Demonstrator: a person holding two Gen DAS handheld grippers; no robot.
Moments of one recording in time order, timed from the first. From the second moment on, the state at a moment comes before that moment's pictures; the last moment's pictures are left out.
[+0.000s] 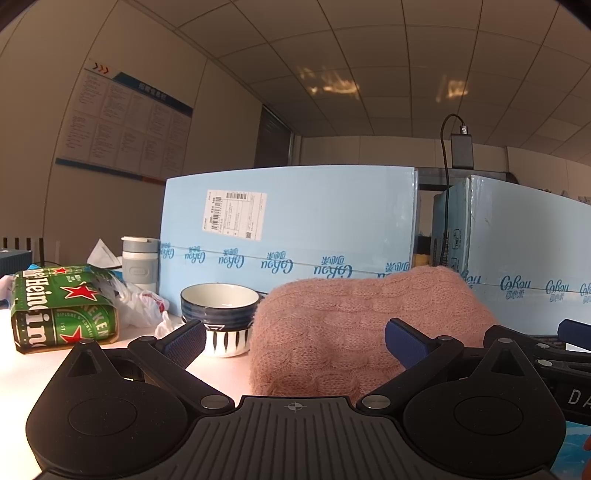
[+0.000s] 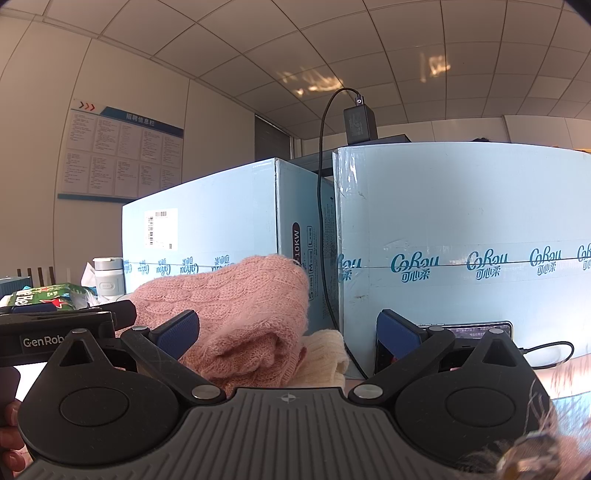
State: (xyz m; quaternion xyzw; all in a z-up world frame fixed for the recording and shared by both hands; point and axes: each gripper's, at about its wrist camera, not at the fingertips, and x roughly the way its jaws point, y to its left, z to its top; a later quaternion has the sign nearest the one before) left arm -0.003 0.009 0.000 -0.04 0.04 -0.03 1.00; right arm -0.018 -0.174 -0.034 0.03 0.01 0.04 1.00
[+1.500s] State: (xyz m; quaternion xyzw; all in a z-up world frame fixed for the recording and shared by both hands) left arm -0.003 0.010 0.001 -0.04 0.04 -0.03 1.00; right arm -0.018 -0.174 -0.034 0.02 0.01 0.04 1.00
